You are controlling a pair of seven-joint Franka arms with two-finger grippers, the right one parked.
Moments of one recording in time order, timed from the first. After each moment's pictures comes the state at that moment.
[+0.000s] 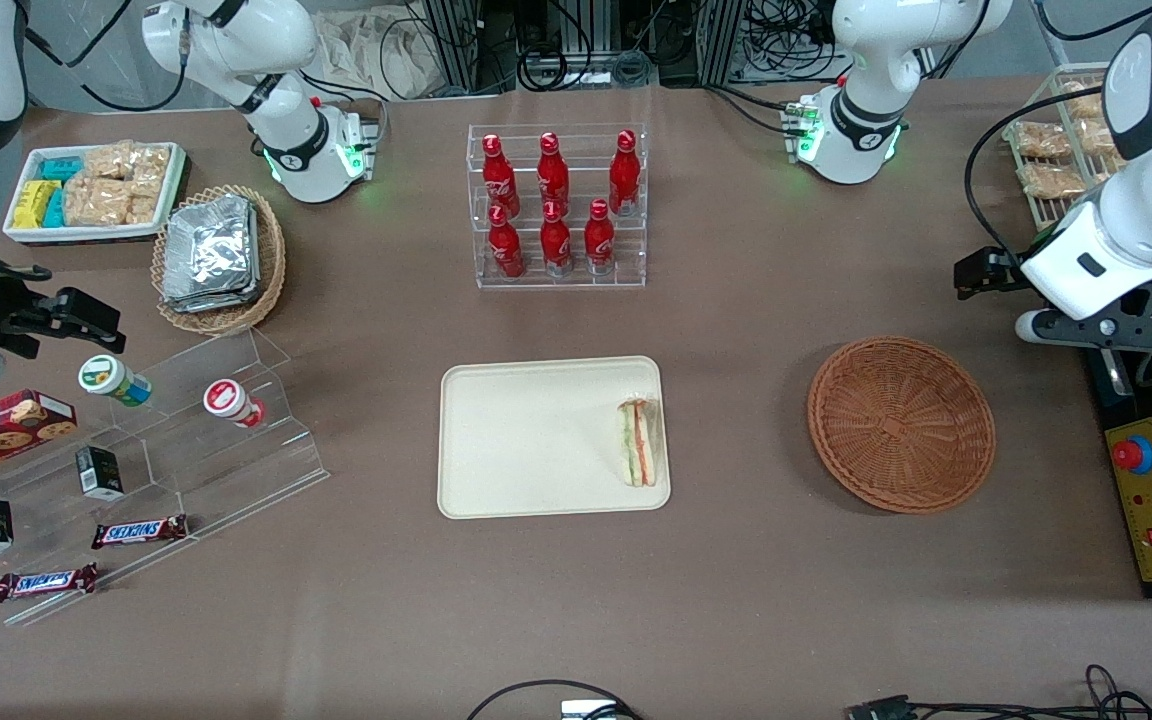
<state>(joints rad) 0.09 0.02 -0.20 -1.67 0.05 1.51 0.03</state>
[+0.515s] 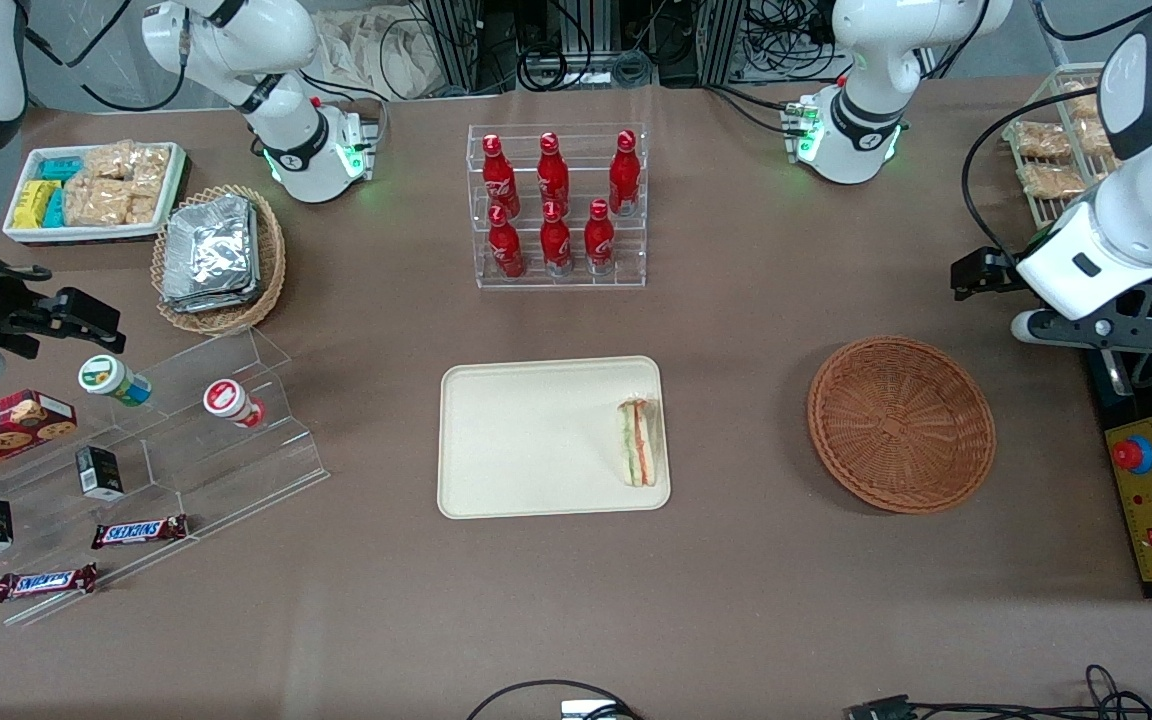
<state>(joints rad) 0.09 0.02 -0.20 -1.67 0.05 1.52 0.03</state>
